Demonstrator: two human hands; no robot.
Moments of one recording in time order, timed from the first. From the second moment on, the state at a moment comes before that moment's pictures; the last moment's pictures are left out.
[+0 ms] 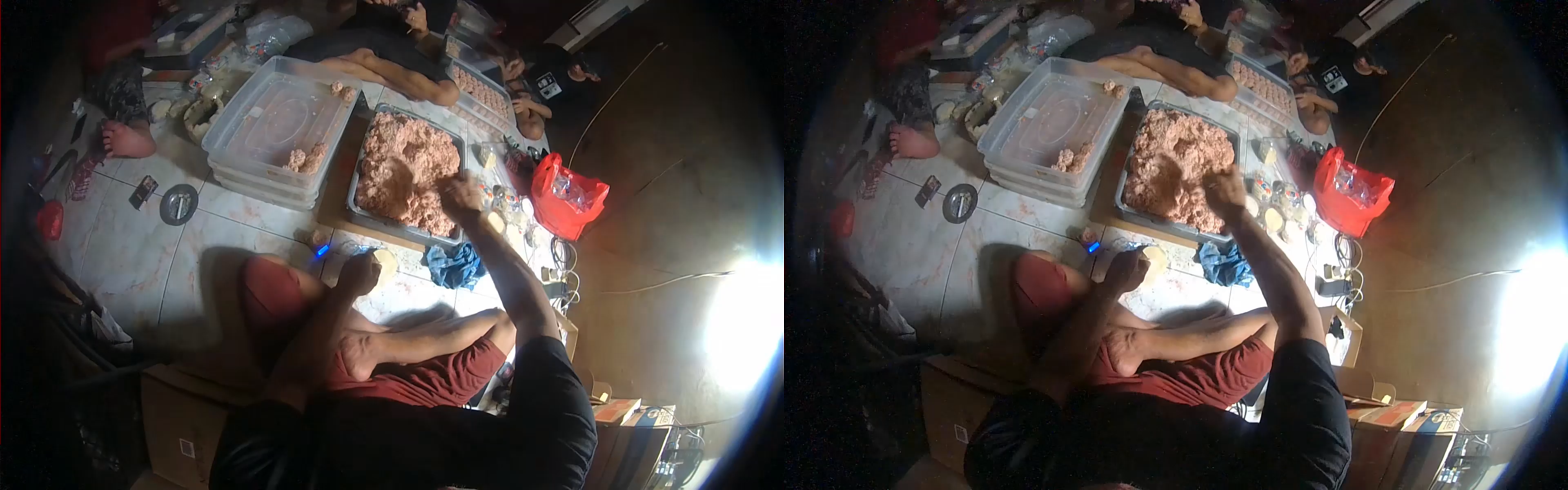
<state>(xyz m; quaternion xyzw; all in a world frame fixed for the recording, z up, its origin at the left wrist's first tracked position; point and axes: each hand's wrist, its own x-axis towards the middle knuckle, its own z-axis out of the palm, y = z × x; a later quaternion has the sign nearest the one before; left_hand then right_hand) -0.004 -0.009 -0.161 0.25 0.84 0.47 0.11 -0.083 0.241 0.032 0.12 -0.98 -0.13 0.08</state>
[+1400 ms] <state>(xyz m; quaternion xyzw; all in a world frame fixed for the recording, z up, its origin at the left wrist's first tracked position) -0.001 0.000 -0.126 0.17 0.72 0.67 0.05 0.001 0.236 0.013 -0.10 -0.95 0.26 0.14</state>
